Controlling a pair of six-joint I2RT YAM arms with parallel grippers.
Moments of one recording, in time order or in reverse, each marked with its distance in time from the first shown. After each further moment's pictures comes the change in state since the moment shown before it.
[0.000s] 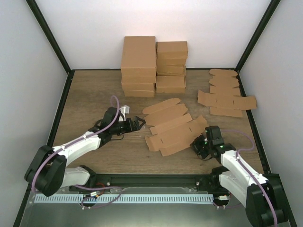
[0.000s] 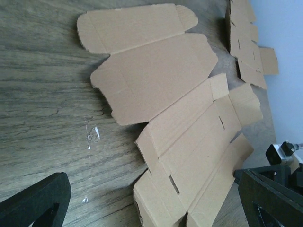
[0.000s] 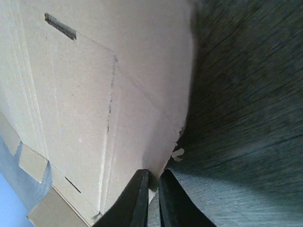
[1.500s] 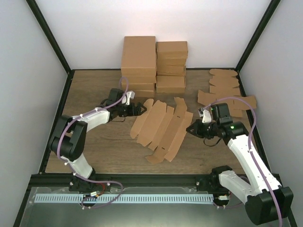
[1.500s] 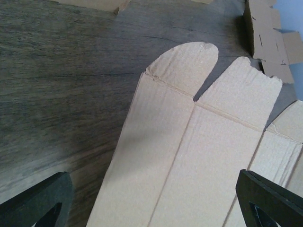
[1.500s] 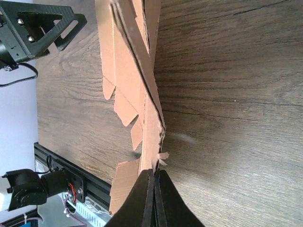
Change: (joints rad) left arm 0.171 0.402 0.391 -0.133 0.179 0.303; right arm 0.000 0.039 0.562 -0.484 -0.236 -0.683
